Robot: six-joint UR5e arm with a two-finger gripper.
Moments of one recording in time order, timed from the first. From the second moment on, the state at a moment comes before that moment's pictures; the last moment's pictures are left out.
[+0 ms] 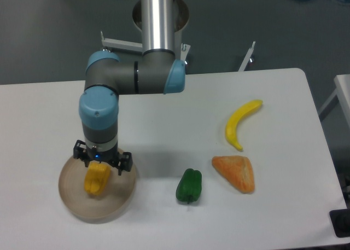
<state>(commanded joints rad) 1.84 -2.18 -1.29 -1.16 1.45 0.24</state>
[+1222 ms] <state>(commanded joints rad) 1.81 -2.21 -1.29 -1.13 1.47 0.28</state>
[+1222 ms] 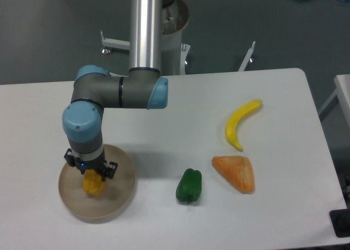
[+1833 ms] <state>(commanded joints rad) 1.95 -2.13 -1.27 -1.15 1.48 0.53</state>
